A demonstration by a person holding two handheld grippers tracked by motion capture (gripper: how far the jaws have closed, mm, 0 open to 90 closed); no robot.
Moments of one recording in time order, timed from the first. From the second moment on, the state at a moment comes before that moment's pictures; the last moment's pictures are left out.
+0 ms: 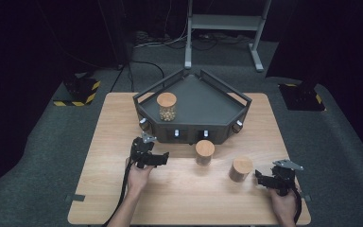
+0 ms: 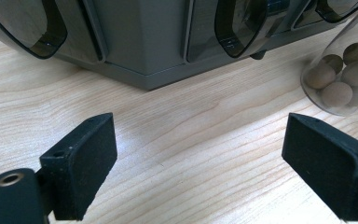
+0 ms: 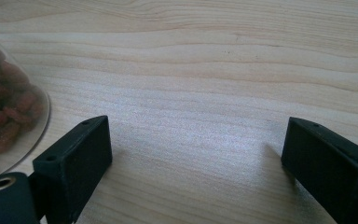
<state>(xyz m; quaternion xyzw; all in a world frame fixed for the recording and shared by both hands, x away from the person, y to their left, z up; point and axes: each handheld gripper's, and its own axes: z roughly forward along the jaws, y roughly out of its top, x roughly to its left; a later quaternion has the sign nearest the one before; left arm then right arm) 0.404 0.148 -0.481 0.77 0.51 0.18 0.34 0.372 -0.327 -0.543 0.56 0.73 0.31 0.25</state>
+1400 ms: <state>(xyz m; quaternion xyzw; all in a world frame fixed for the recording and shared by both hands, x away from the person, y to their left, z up) 0.400 0.145 -0.511 0.76 0.53 0.18 0.33 0.372 -0.327 -0.543 0.56 0.73 0.31 0.25</state>
